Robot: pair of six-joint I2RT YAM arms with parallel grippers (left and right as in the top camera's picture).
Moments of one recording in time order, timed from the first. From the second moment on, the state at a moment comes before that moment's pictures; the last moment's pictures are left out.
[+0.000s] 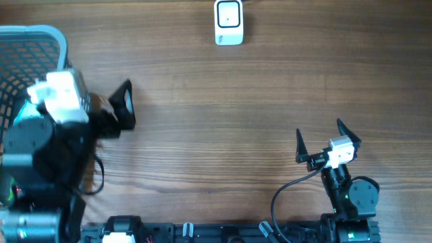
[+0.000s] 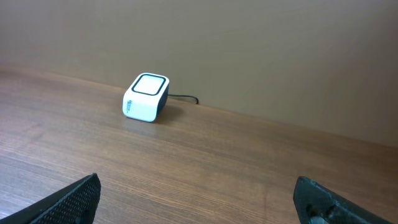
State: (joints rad) left arm -0.02 0.82 1.26 -0.78 0.07 -0.15; right arm 0.04 0.03 0.01 0.01 -0.17 -0.15
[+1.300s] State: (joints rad) left arm 0.69 1.61 1.60 -1.19 -0.05 -0.74; right arm 0.04 0.03 0.01 0.01 -0.17 -0.15
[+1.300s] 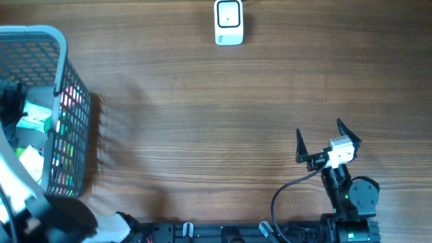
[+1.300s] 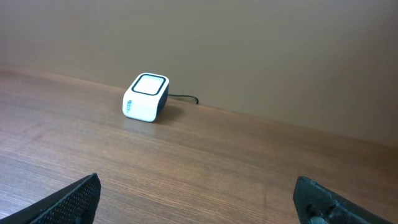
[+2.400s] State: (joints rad) left arm 0.58 1.91 1.38 -1.04 -0.08 -0.75; right arm 0.04 0.03 0.01 0.01 -0.17 -0.15
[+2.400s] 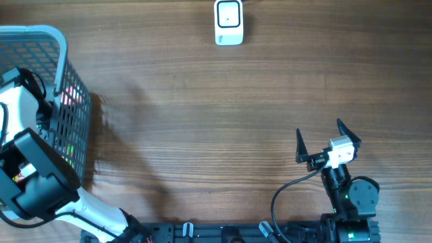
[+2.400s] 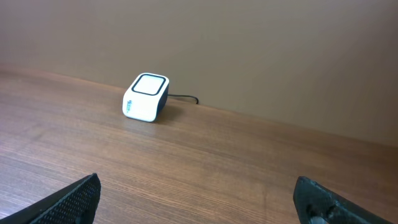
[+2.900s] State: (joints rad) left arm 0.58 1.94 1.87 -1.45 -0.11 -0.70; right arm 0.04 0.03 0.01 0.01 -0.17 -0.15
